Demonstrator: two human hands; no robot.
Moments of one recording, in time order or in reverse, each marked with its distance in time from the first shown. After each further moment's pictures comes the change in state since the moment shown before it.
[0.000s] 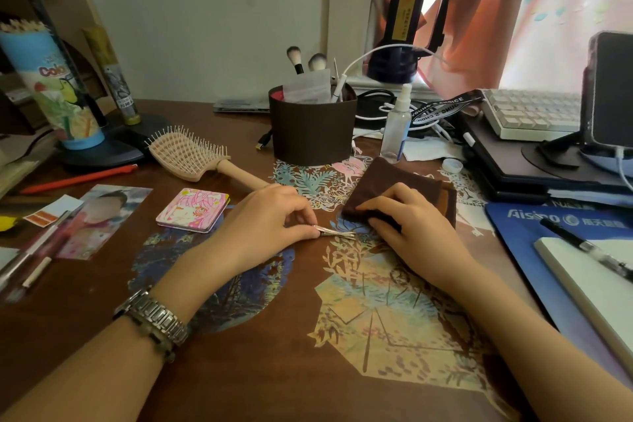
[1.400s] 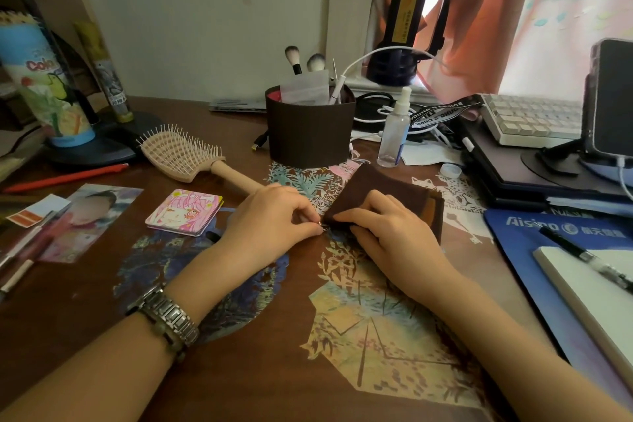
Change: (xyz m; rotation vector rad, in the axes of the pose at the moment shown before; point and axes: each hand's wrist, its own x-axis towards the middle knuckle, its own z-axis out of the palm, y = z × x) left_hand 0.014 0.007 0.012 0.006 0.114 -0.112; right_hand 0.005 -0.021 0.006 -0.078 0.038 -0.114
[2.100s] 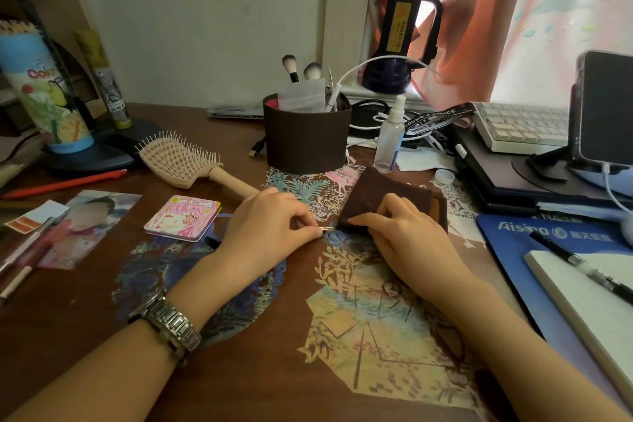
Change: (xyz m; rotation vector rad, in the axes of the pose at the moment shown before) left_hand -0.003 0.004 -0.001 0.086 0.043 0.027; right_hand -0.005 0.015 -0.008 -0.156 -0.042 0.059
